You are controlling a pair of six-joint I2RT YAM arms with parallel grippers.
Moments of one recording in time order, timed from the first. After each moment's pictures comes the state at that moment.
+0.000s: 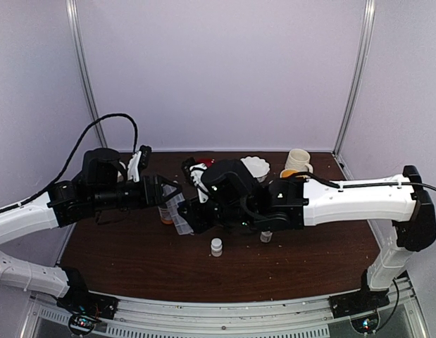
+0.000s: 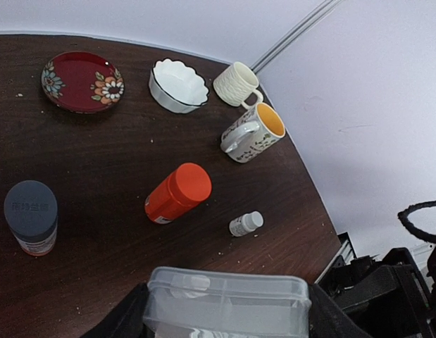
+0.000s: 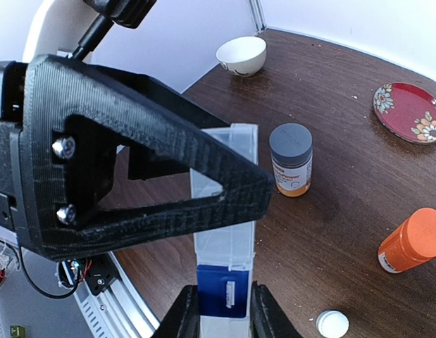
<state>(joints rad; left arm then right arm) -0.82 1.04 0.84 -0.20 0.09 -0.72 1.28 1.73 1.48 -0.28 0.26 0.51</state>
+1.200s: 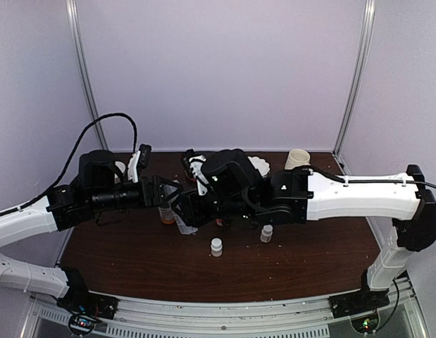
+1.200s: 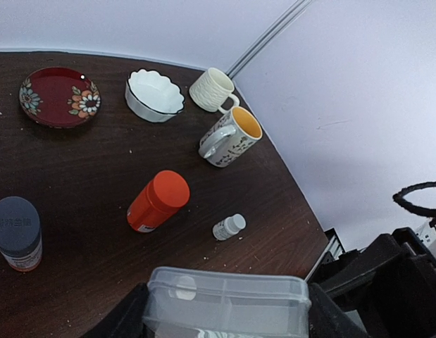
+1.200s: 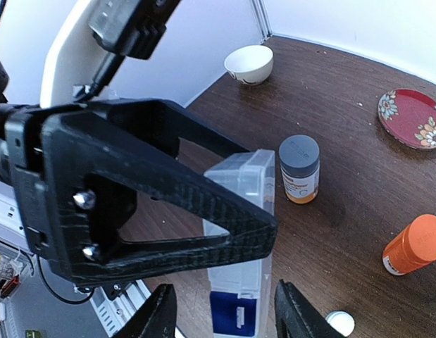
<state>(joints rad) -0.82 1.01 0.79 -0.11 0.15 -0.68 1.28 1.71 1.54 -0.31 0.25 0.53</state>
